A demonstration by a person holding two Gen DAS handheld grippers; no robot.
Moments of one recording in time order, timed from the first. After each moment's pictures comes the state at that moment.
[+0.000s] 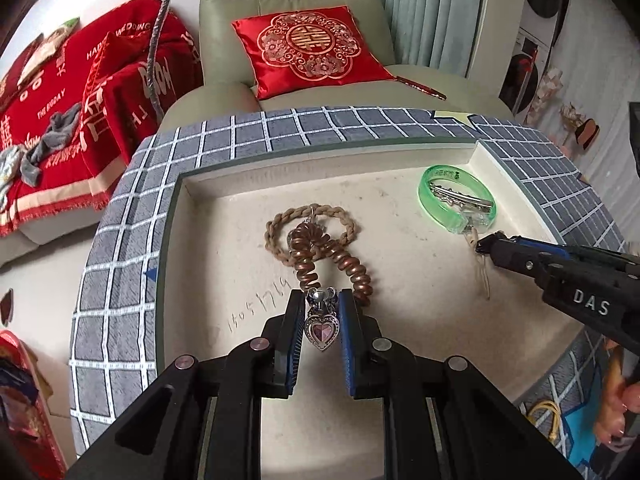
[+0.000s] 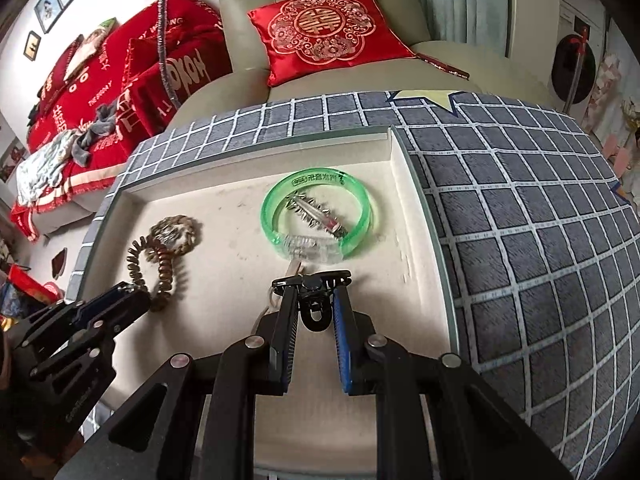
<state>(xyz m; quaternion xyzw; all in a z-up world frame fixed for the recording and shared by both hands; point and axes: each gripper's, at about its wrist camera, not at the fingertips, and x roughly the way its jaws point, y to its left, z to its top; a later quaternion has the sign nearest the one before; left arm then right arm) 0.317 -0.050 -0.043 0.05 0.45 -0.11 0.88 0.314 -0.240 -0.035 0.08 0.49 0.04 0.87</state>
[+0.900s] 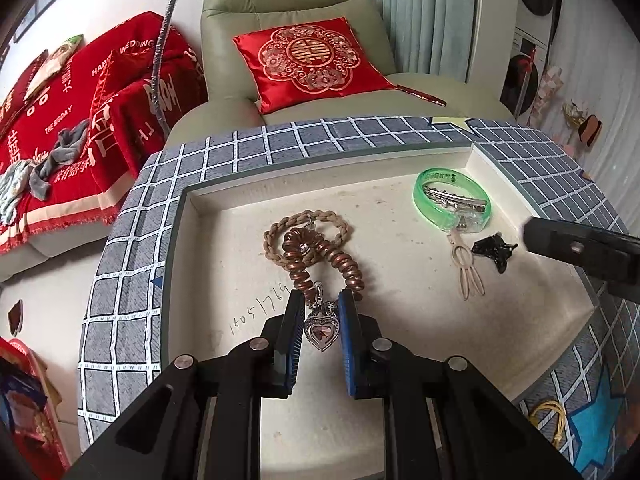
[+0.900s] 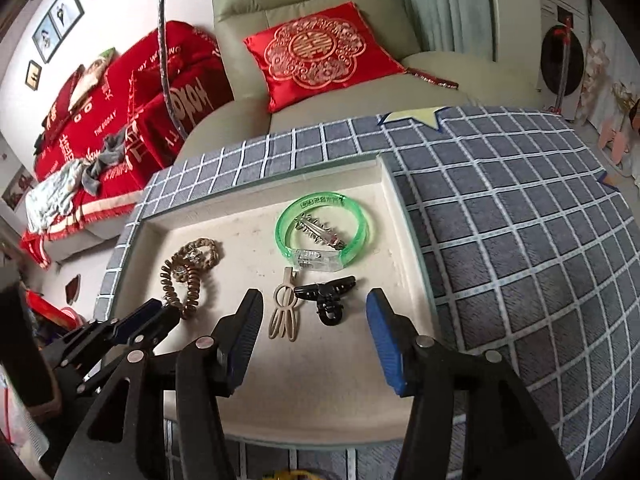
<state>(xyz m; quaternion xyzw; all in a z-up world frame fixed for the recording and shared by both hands) 0.309 -0.054 -0.038 0.06 0.43 -0.10 0.89 0.290 -0.250 -0.003 0.12 0.45 0.04 0.88</state>
